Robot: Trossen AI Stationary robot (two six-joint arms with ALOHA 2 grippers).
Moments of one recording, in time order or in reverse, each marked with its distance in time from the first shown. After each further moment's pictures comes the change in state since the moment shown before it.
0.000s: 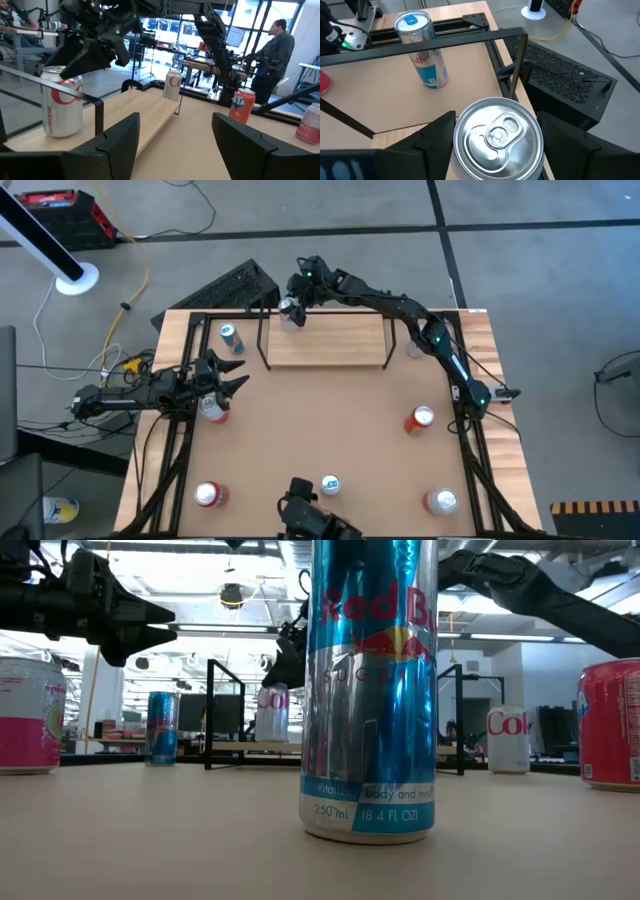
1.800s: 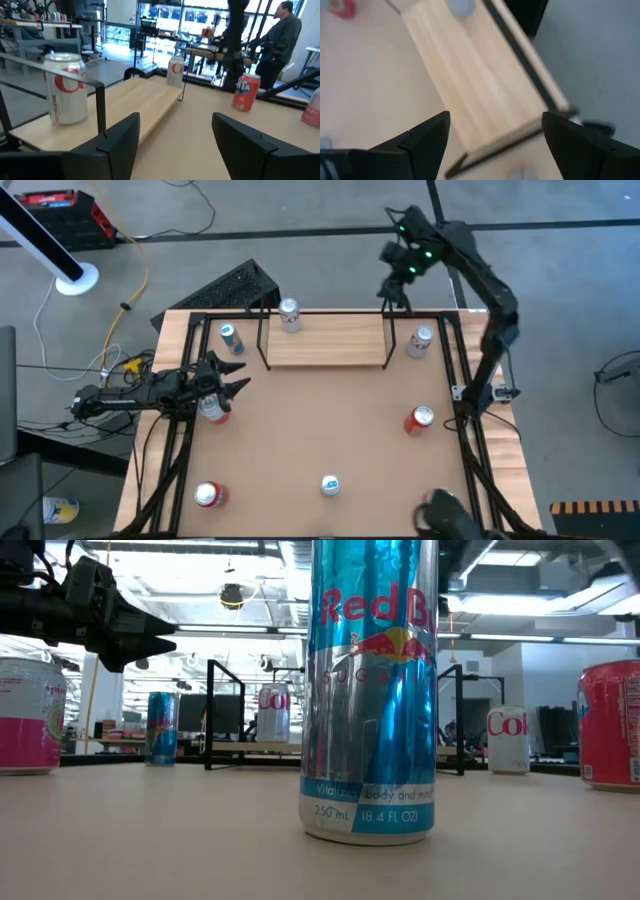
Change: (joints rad) left arm 0.000 0.000 0.000 -0.072 0.000 0.008; right arm -0.296 -0.624 -0.123 -1.009 0.018 -0.074
